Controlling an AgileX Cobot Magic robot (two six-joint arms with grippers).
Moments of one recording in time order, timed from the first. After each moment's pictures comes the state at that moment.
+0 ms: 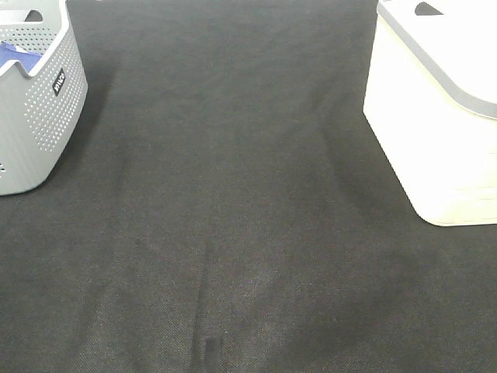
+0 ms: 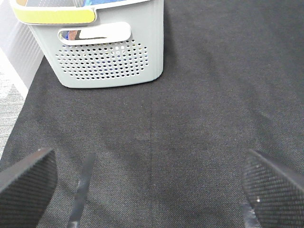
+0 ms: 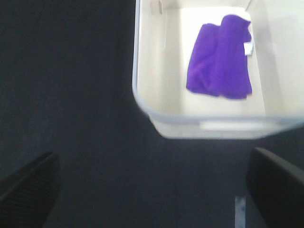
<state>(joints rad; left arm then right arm) 0.04 0.00 -0.51 -0.03 1.05 0.08 0.06 1.01 -1.25 0.02 1.12 -0.01</state>
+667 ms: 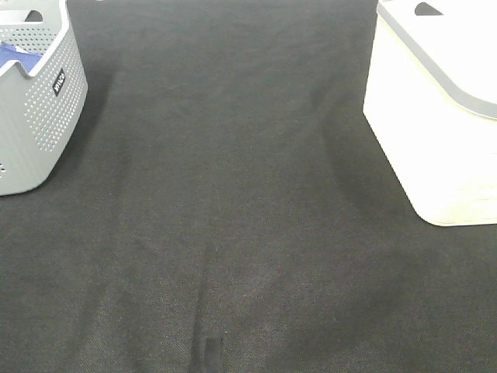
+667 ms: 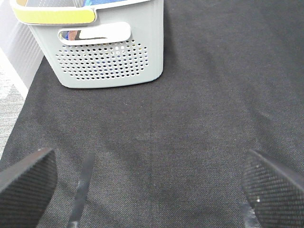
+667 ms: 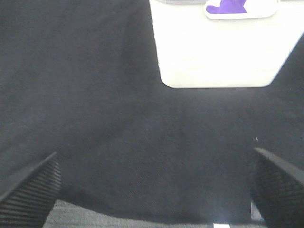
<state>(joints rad) 0.04 0.00 -0.51 -0.03 1.05 0.08 0.06 0.00 -0.57 0.03 1.20 -0.01</state>
